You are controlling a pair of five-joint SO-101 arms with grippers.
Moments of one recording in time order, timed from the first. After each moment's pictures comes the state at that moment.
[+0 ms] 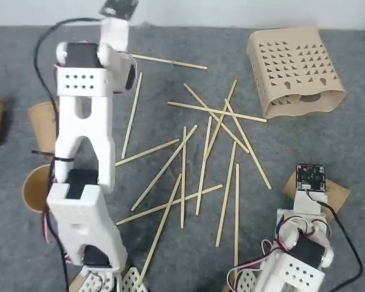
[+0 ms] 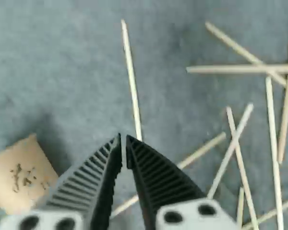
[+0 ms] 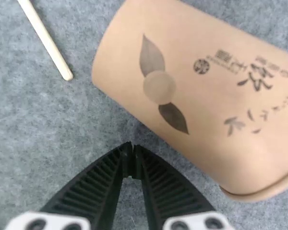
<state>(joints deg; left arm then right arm) -3.5 23.3 -39.2 98.6 -6.6 23.2 -102.2 95.0 75.8 20.6</state>
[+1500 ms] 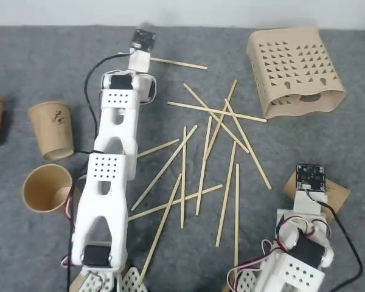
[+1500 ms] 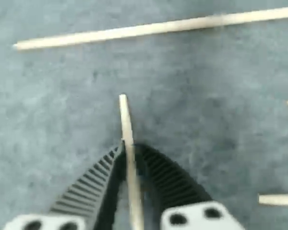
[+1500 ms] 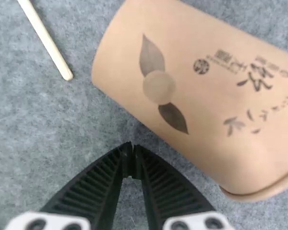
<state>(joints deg) -4.0 81.6 -80.9 70.7 -6.6 23.2 -102.2 95.0 75.8 20.6</state>
